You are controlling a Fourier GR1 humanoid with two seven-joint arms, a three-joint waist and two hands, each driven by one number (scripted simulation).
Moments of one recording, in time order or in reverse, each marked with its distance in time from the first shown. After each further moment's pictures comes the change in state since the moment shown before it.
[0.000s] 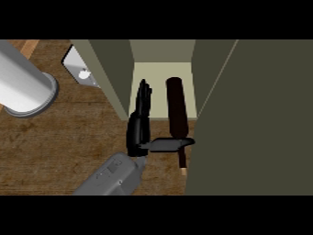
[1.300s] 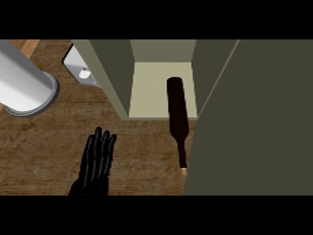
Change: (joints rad) left arm 0.538 0.334 -0.153 -0.844 -0.200 0.056 0.181; right arm 0.016 -0.037 -0.009 0.000 -0.055 0.092 0.070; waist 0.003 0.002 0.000
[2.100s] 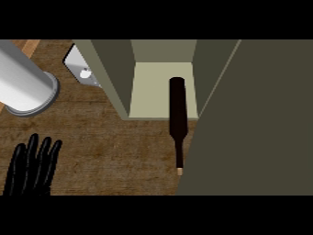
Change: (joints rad) left arm 0.225 0.258 0.253 -0.184 0.144 -0.253 -0.046; right arm 0.089 0.061 0.236 -0.003 -0.034 -0.003 0.103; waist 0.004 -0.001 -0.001
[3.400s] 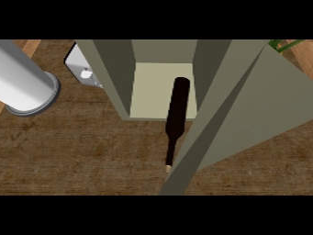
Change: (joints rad) left arm 0.123 0.156 0.446 0.036 0.259 -0.323 0.078; right arm -0.178 -0.064 0.481 0.059 0.236 -0.374 -0.021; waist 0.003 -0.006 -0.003
